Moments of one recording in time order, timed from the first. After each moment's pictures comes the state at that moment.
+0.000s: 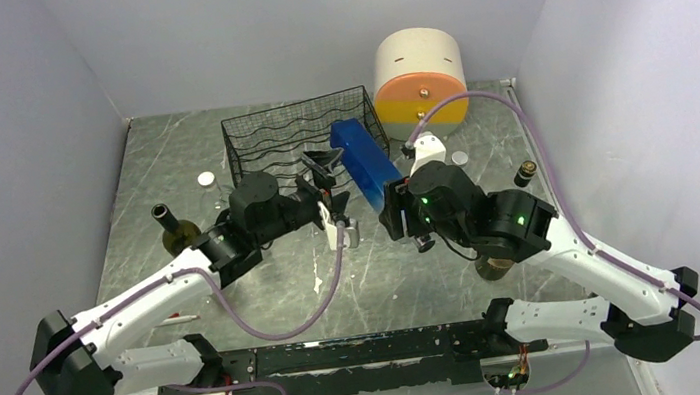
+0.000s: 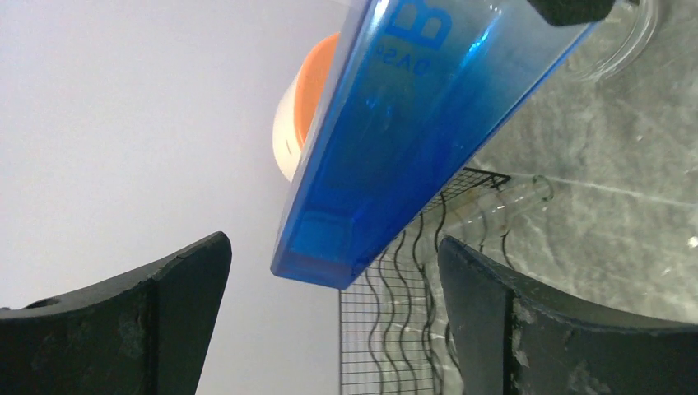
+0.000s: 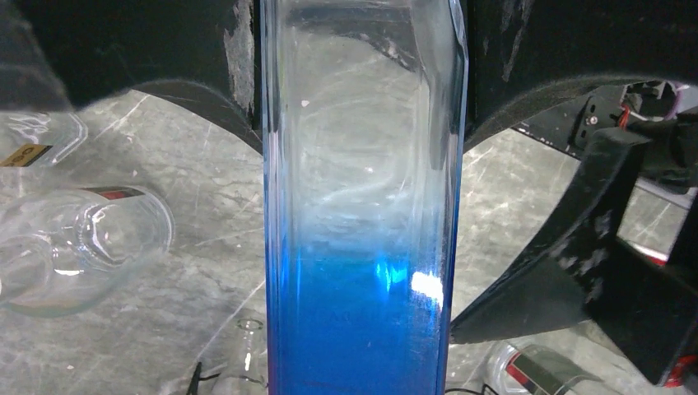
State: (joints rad) left arm -0.89 1.18 0.91 0.14 0.23 1.22; right arm 1.01 1.00 1.26 -0.91 0.42 0.51
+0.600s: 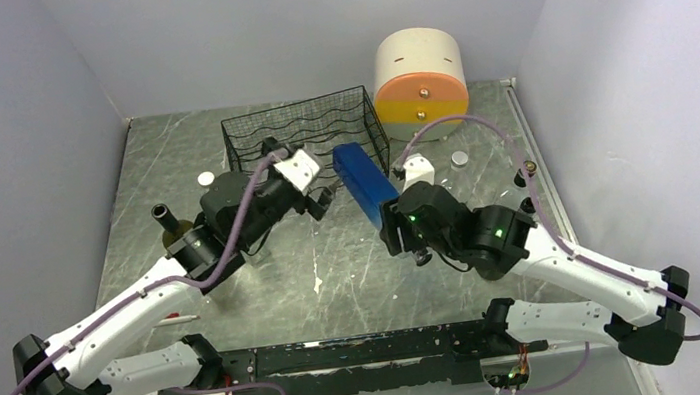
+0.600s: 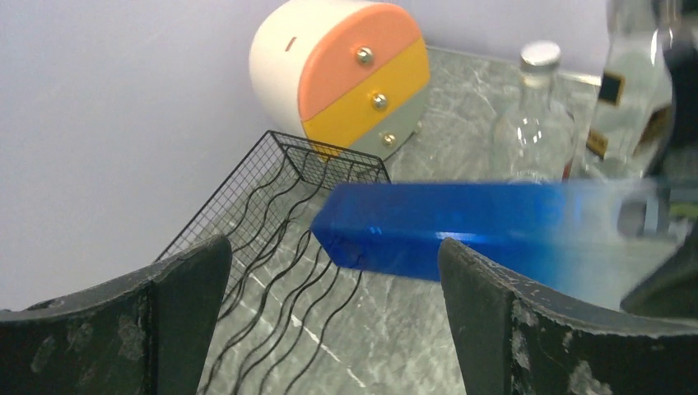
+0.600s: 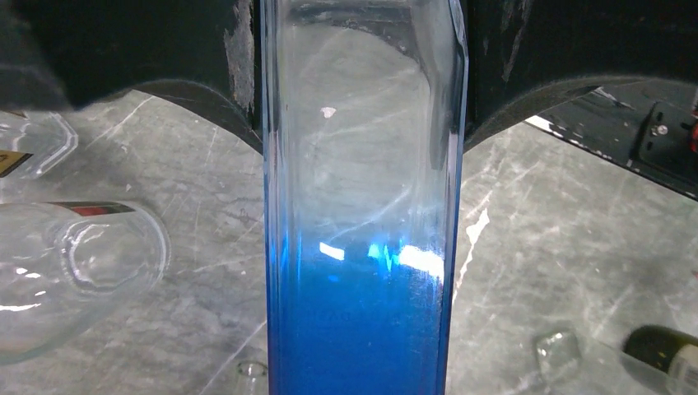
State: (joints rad) left arm -0.89 1.07 0.94 0.12 -0.04 0.35; right arm 1.01 0.97 1.07 -0.82 0.43 0.50
